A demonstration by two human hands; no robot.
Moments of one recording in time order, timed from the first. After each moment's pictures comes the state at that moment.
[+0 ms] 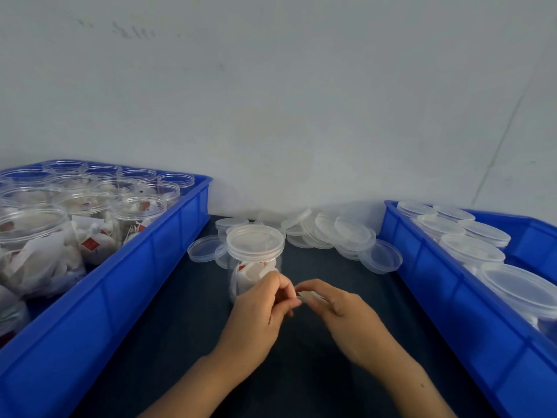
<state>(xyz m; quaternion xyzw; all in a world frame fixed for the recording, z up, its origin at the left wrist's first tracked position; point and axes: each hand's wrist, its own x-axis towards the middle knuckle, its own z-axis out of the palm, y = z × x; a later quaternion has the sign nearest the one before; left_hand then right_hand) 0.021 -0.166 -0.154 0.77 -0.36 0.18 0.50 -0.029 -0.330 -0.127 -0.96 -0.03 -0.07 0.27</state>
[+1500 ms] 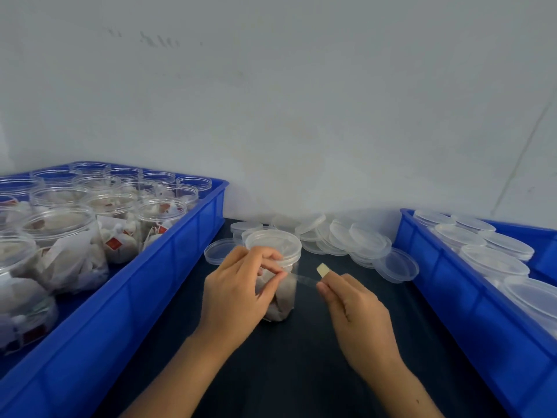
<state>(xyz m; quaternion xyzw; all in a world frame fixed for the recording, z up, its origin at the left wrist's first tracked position) 0.042 -0.129 -0.131 0.77 -0.31 0.43 0.34 -0.026 -0.306 -0.128 -0.93 -0.03 -0.30 0.21</state>
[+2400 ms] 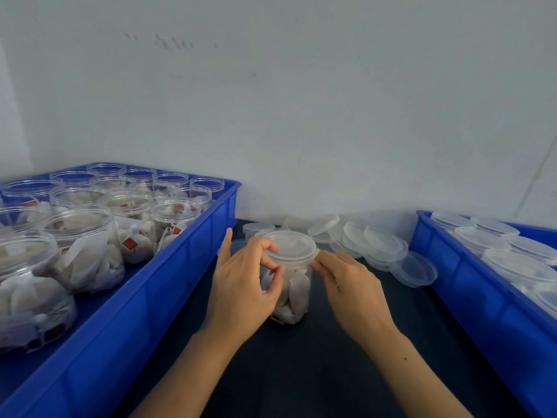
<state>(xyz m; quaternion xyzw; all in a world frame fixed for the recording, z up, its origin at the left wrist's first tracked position) 0.056 -0.120 -0.134 0.79 -0.28 0.40 0.37 0.013 -0.291 -0.107 -0.96 -0.03 -0.26 0.13</state>
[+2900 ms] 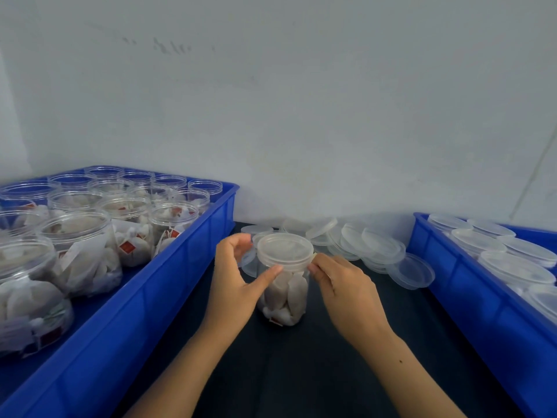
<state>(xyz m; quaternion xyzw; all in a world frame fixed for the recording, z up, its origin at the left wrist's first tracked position) 0.068 -0.119 -0.140 0.72 -0.21 0.22 0.62 0.014 -0.290 -0.108 -0.96 -0.03 -0.25 0.14</state>
